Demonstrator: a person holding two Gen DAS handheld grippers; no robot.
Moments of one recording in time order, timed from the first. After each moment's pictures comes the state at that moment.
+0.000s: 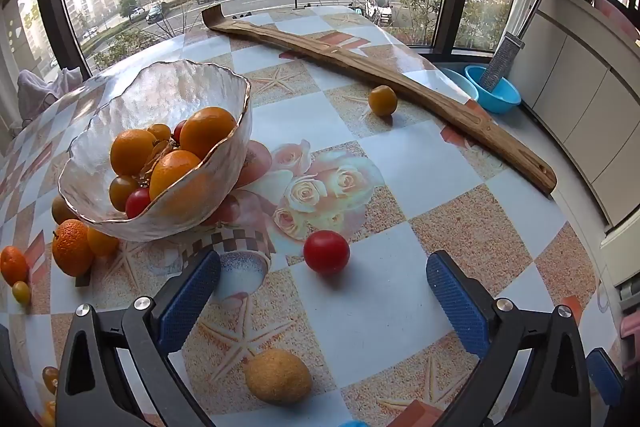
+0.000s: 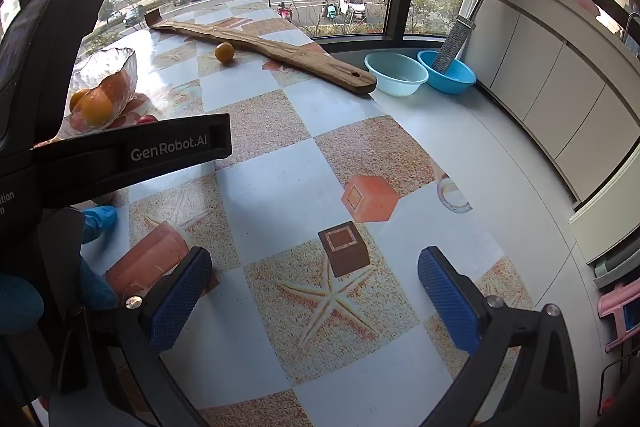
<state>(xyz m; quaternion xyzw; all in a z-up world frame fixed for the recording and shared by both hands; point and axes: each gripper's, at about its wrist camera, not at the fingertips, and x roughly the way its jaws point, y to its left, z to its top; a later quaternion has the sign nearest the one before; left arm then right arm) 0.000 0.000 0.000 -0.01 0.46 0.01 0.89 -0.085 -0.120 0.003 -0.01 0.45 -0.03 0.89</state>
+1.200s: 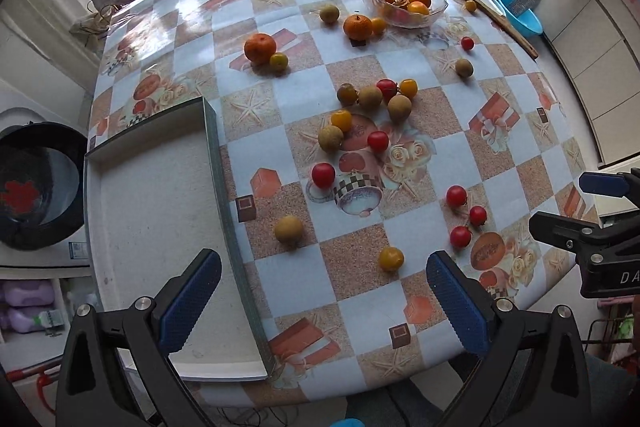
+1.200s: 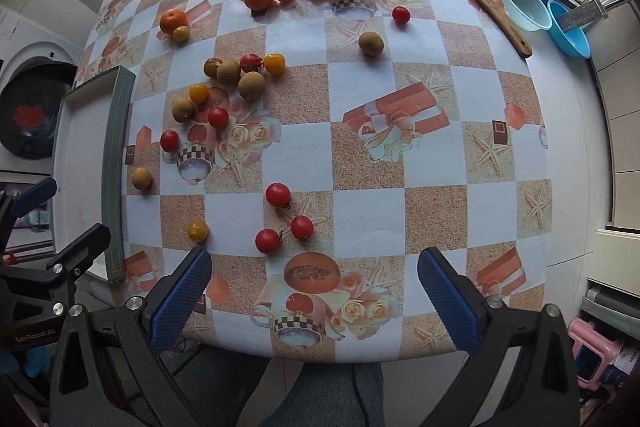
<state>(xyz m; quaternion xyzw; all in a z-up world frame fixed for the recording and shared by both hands) -0.230 0.193 0.123 -0.03 0.63 0.03 0.77 -0.162 0.008 0.108 -0.09 0.69 0.15 0.70</state>
